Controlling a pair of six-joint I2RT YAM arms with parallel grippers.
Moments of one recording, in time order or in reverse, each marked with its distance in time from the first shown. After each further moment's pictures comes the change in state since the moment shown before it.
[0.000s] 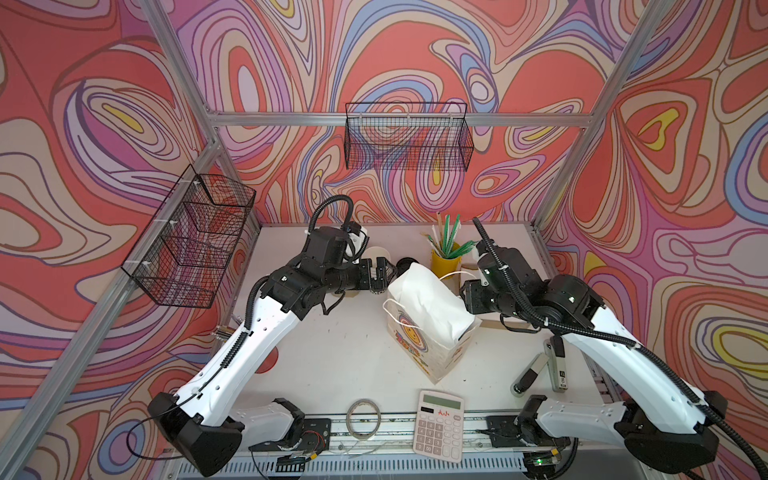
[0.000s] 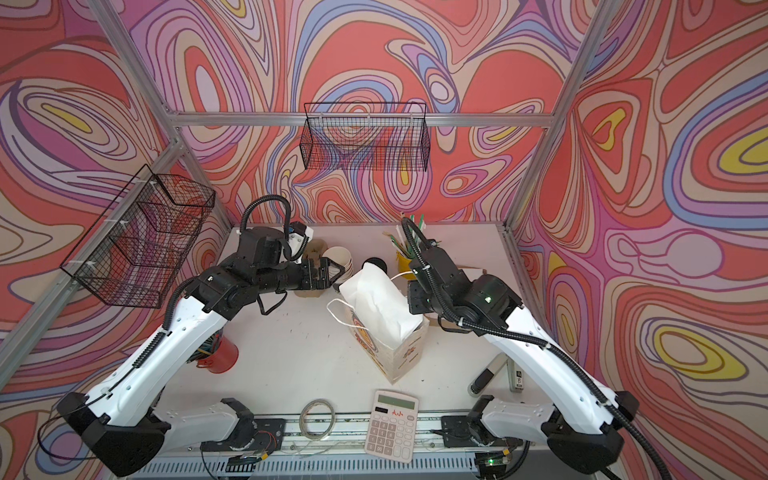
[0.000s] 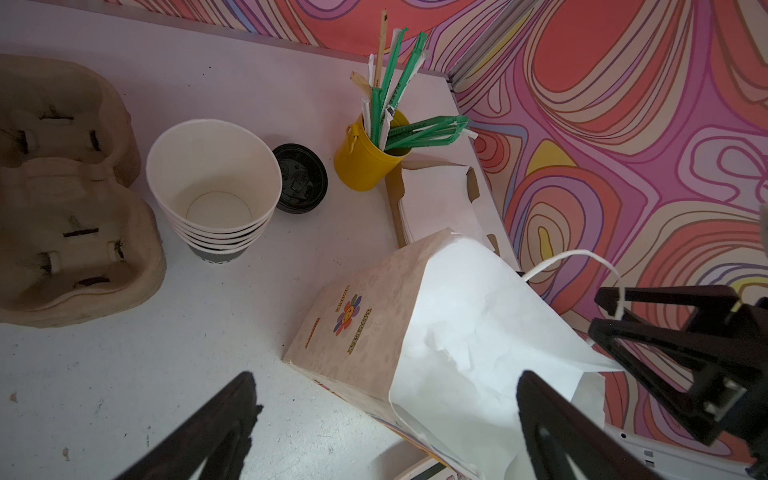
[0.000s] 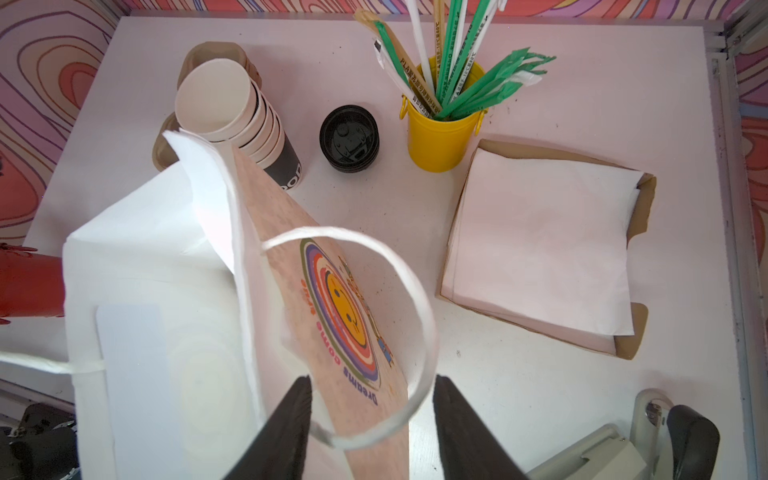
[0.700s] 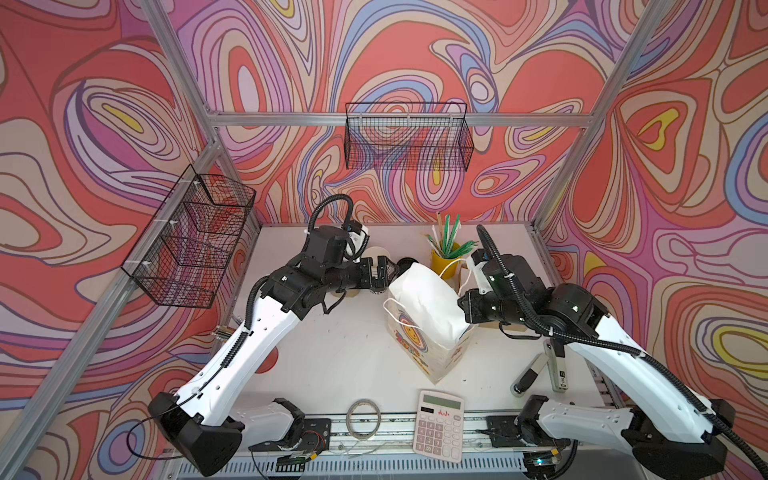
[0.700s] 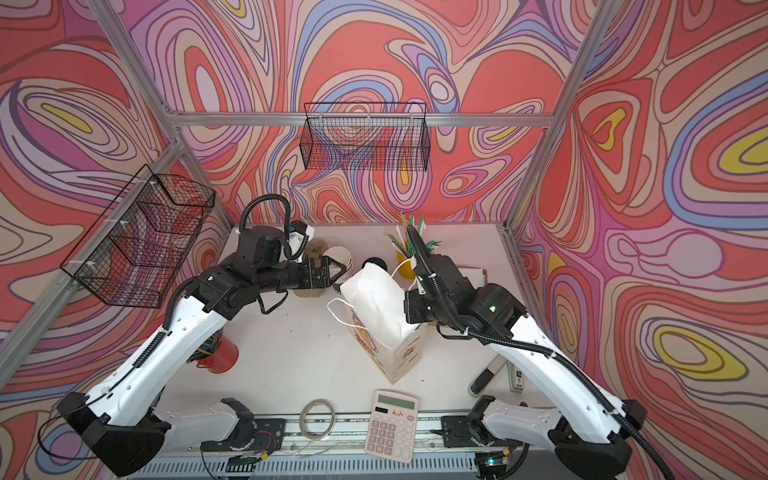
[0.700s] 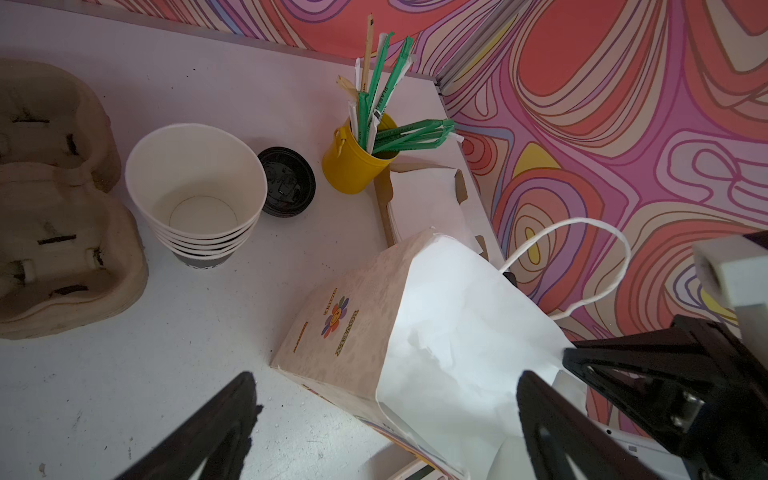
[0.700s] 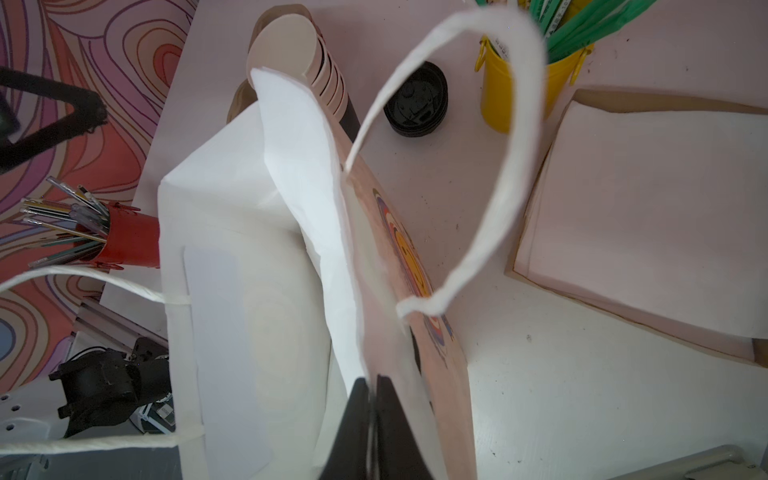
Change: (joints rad) left arm 0.000 0.000 0.001 0.021 0.026 -0.011; right arm 0.000 -0.052 -0.092 0.077 -0.187 0.034
